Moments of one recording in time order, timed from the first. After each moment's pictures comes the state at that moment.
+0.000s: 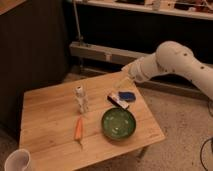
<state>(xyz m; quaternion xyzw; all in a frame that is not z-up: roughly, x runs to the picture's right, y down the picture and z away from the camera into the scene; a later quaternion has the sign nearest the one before) 0.078 -0.030 0.629 -0.17 -0.27 0.28 0.91</state>
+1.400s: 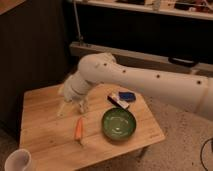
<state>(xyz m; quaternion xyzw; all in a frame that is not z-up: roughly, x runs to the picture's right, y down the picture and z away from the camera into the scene) -0.226 0.037 0.589 -0.28 -0.35 0.02 0.89</state>
